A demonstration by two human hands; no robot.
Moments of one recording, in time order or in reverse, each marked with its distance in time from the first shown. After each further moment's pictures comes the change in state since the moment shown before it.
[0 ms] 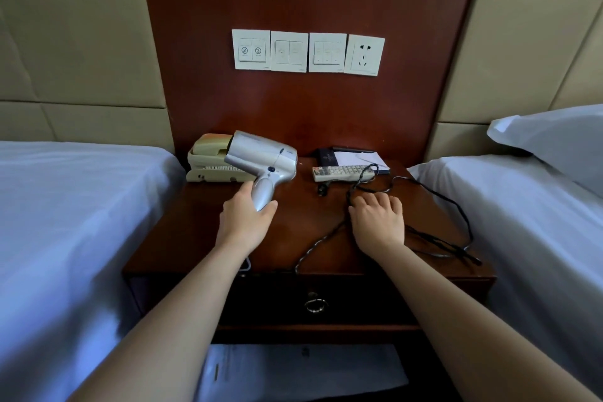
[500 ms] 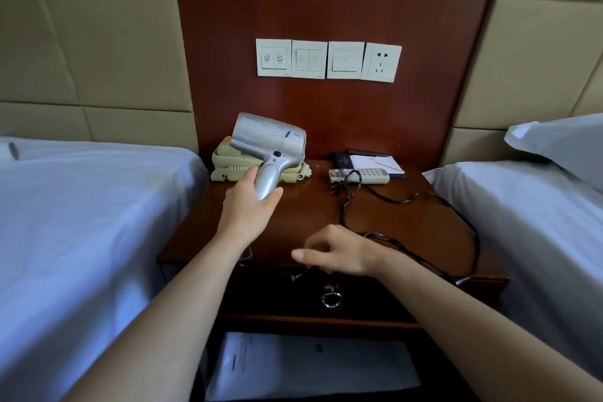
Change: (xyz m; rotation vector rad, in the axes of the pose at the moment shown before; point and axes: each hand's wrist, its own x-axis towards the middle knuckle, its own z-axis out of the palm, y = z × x) left_hand -0.011 0.006 -0.042 -0.044 0.081 0.105; right_hand -0.036 -0.061 -0.061 0.750 -0.635 -0.506
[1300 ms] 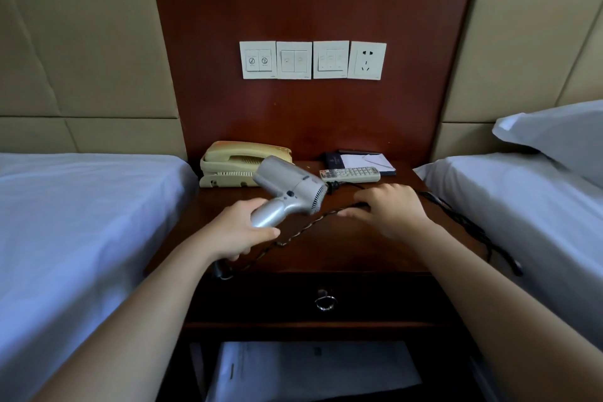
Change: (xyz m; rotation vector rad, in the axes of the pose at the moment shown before) left_hand -0.001 -0.007 -0.014 0.017 -0.605 -0.048; right_hand -0.018 0.044 -0.062 -0.806 0.540 0.111
